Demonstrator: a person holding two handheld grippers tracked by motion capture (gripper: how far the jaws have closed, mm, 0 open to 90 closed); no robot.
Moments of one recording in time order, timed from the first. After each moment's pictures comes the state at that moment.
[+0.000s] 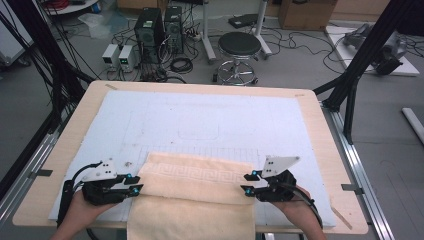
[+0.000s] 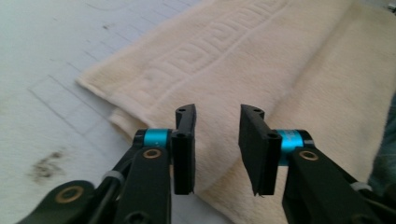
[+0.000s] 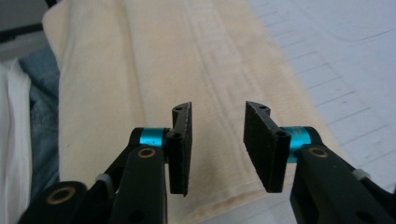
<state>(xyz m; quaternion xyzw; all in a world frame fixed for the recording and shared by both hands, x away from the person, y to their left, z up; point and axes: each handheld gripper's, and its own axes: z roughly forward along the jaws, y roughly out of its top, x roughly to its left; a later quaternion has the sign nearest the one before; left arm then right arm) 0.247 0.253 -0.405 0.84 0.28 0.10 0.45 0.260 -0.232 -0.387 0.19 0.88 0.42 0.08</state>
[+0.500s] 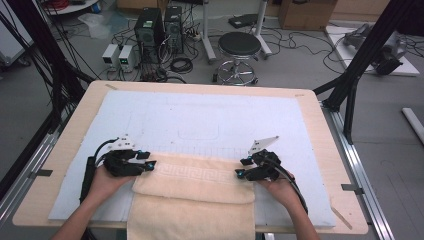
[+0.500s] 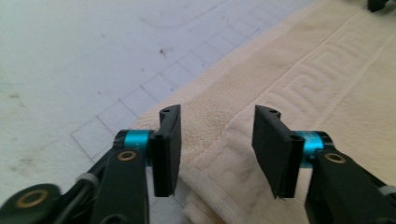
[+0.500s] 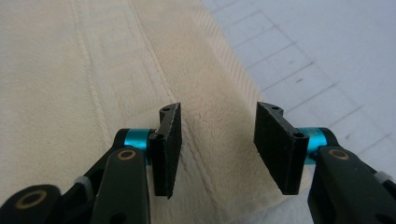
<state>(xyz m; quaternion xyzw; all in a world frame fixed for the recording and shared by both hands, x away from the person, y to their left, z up) 0.323 0.223 -0.428 0.84 0.33 0.10 0.42 0.333 -0.215 -0.430 0.27 0.89 0.36 0.04</state>
